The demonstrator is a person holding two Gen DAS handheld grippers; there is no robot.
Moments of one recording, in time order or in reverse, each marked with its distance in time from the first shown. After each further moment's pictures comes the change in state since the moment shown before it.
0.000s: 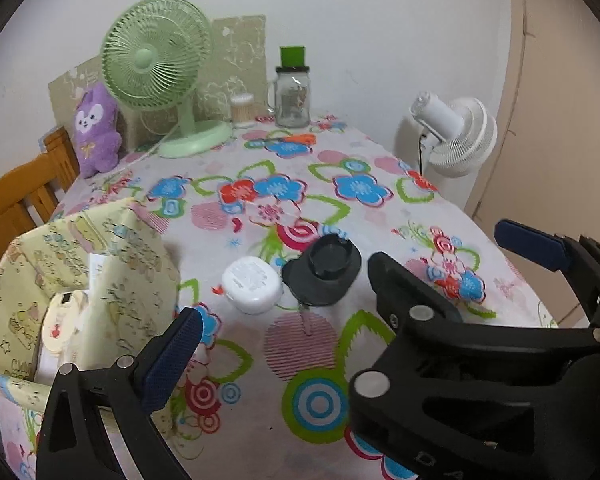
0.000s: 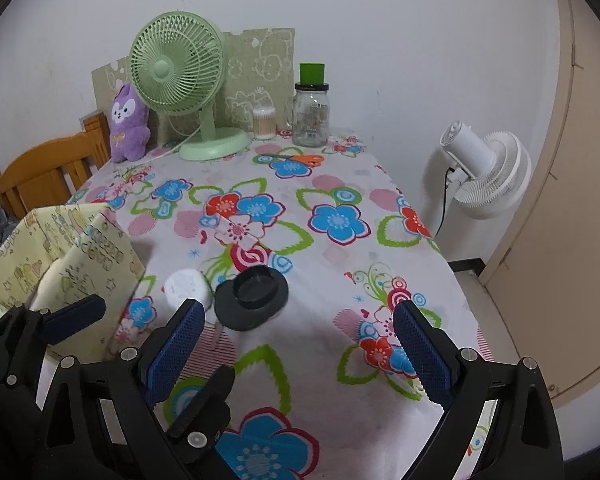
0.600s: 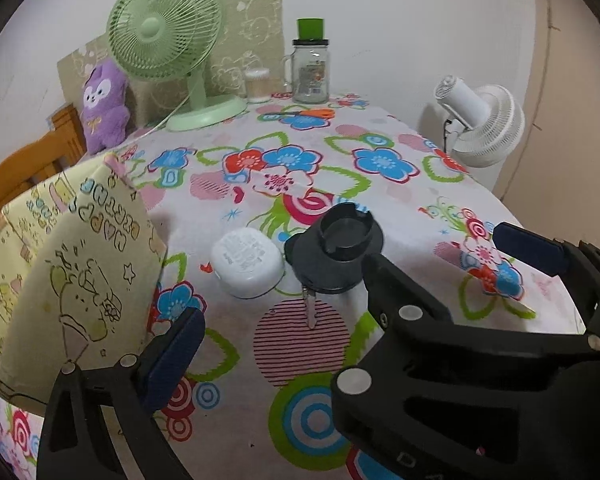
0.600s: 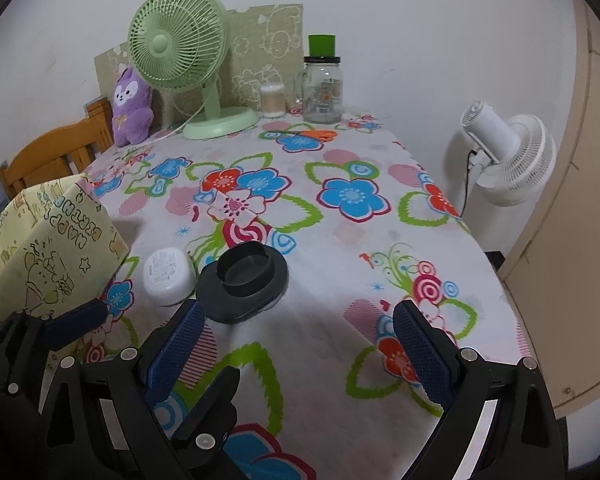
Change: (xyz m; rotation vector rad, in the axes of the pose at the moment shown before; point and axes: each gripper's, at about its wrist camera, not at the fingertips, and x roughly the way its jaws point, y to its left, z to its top) left arm 0.038 -0.001 -0.012 -0.059 0.027 0.074; right arm 0.048 -0.007 -0.015 -0.008 0.032 0.068
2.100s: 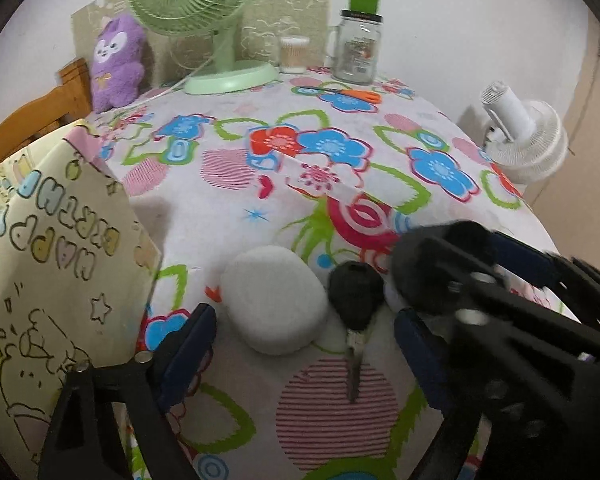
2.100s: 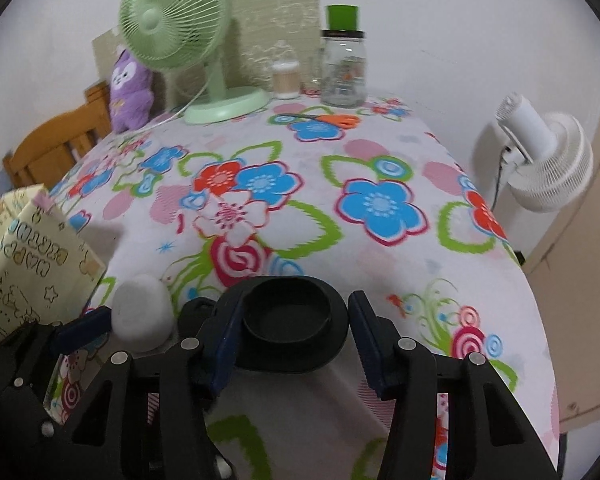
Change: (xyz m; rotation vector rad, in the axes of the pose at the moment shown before) left arm 0.051 0.027 0.026 -0.136 0.085 0.034; right arm 0.056 -0.010 0.031 -0.012 0.071 0.062
